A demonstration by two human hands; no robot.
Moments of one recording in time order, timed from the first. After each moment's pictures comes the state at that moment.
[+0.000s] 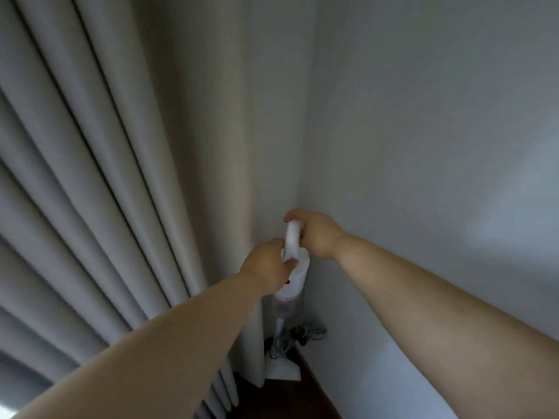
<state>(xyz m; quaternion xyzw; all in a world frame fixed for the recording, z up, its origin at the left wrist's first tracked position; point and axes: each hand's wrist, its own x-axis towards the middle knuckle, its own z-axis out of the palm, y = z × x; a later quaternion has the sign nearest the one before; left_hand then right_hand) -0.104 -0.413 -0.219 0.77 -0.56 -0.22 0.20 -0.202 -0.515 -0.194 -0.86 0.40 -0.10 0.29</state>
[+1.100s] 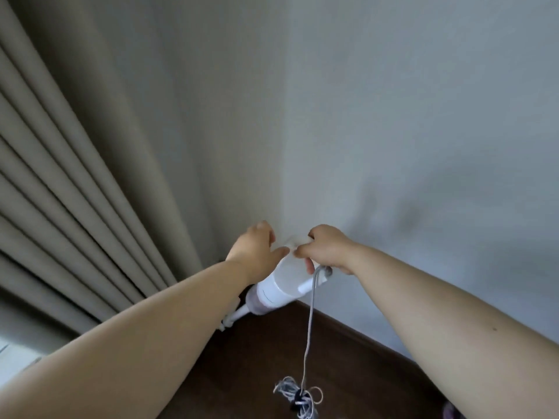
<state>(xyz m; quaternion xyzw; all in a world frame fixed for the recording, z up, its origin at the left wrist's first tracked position) -0.270 -0.167 -0.256 0.64 -0.71 -0.26 0.12 -0.427 -0.170 -0.240 -0.58 0.68 -0.10 0.43</state>
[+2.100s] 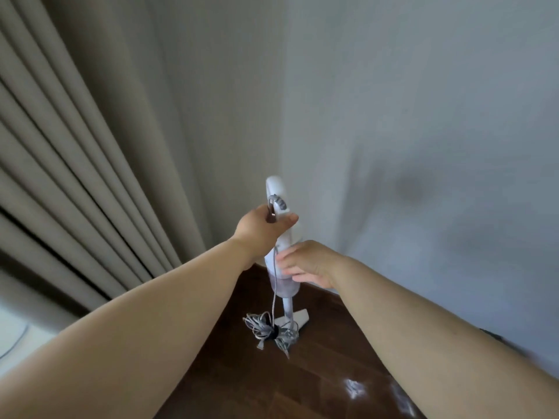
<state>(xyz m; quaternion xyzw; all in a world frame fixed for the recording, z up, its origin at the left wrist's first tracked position) -0.223 -0.118 -0.245 0.60 -0.61 -0.46 0.25 -0.352 -0.091 -0.285 -0.39 0.64 -0.21 0.63</state>
